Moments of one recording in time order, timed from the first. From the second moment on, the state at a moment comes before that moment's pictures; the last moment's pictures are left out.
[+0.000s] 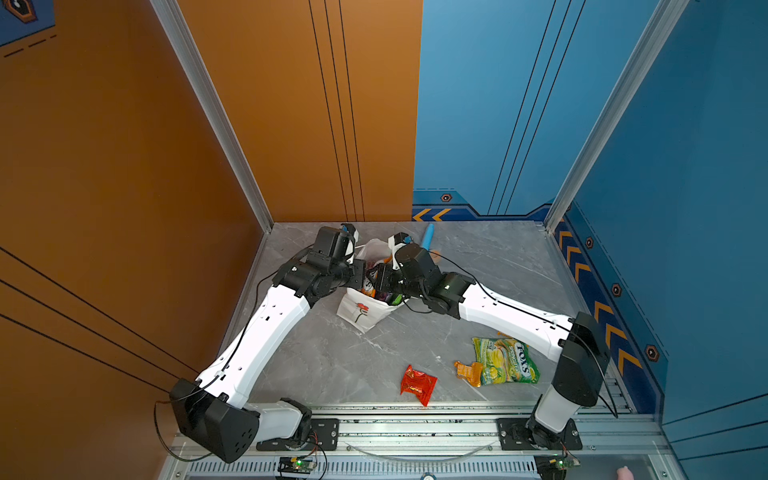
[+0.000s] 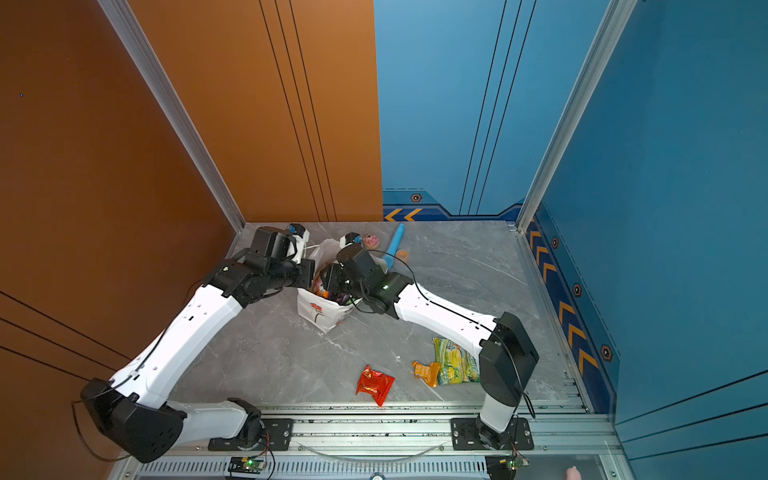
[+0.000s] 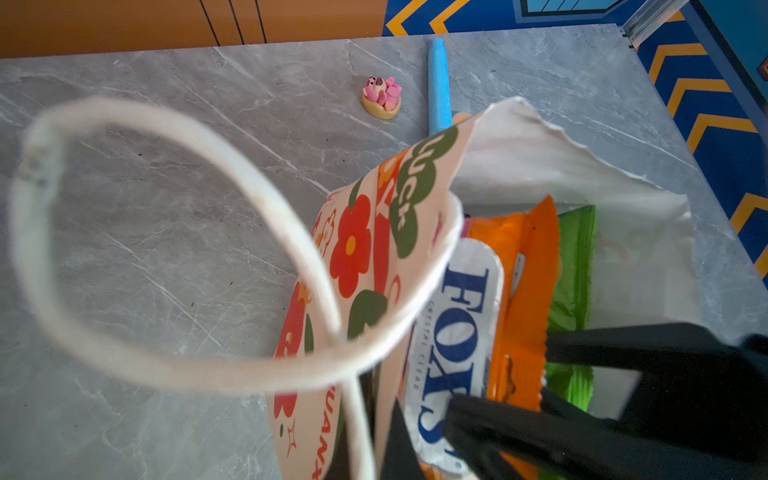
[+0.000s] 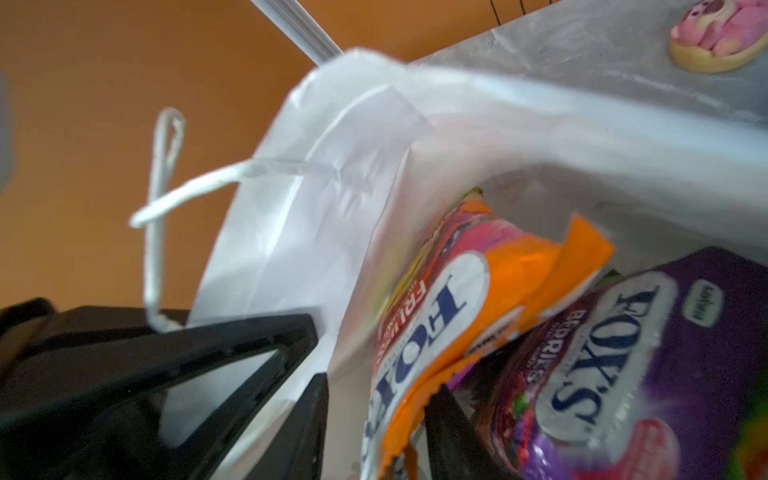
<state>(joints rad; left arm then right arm) -0.40 1.31 1.37 -0.84 -0.02 -0.26 0.90 1.68 1.48 -0.27 0.02 0.82</state>
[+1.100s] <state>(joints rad) -0.34 1.30 1.36 -0.86 -0.05 -0.30 0.65 1.01 0.99 -0.54 0.22 0.70</state>
